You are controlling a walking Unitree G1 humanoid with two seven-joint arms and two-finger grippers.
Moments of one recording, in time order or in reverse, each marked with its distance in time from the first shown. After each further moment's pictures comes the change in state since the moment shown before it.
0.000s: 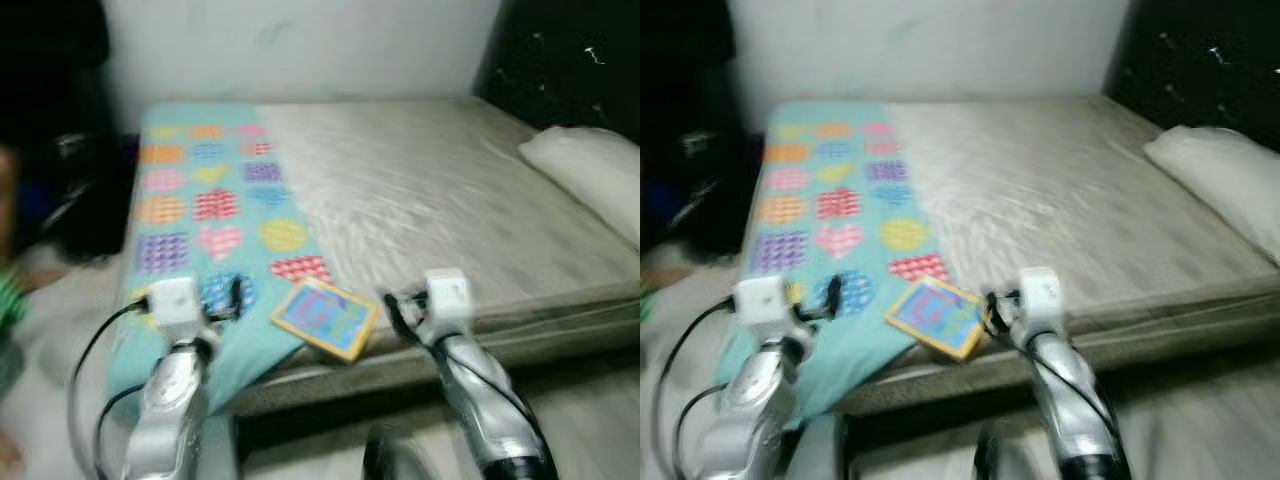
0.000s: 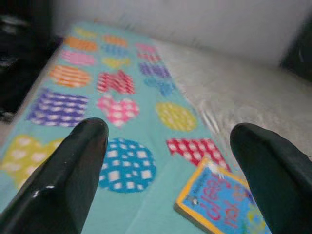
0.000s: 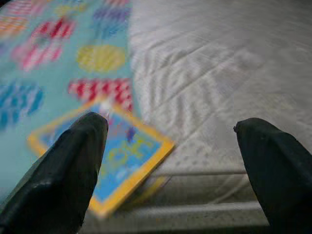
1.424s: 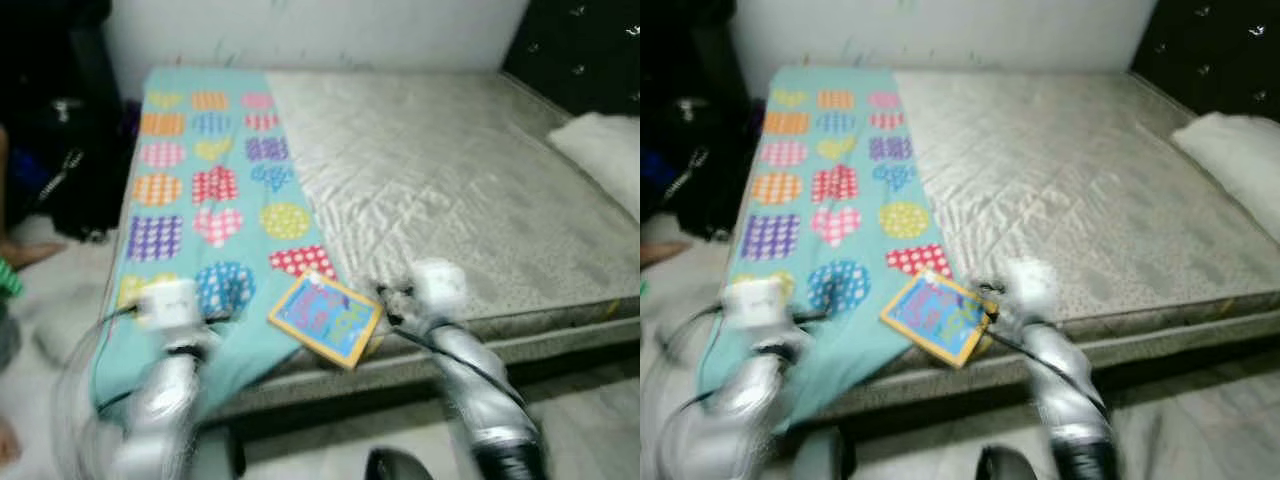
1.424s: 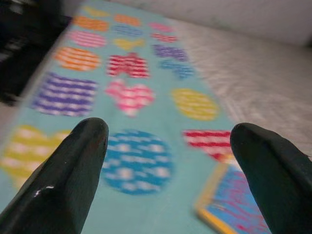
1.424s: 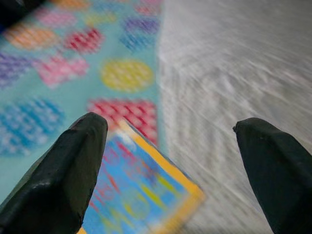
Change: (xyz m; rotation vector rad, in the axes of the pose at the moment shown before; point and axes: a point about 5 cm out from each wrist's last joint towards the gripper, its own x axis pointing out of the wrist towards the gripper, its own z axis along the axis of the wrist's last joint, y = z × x) left arm -0.008 0.023 -0.011 0.024 0.048 0.050; right arm 0.009 0.032 0.017 -0.015 -0.082 0.134
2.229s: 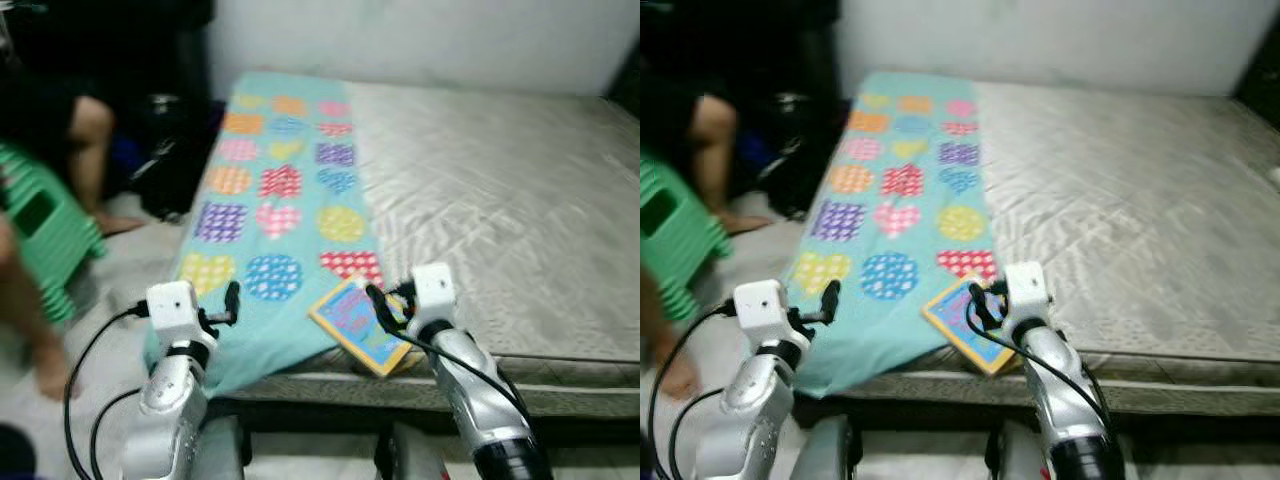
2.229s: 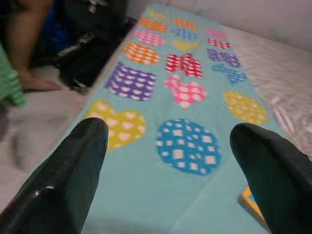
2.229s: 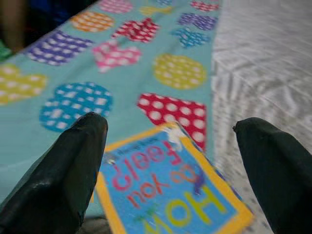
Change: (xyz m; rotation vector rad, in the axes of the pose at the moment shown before) left arm 0.004 -0.012 -0.007 -0.019 0.049 -0.021; right arm -0.005 -0.013 -0.012 -0.025 0.060 -0.035
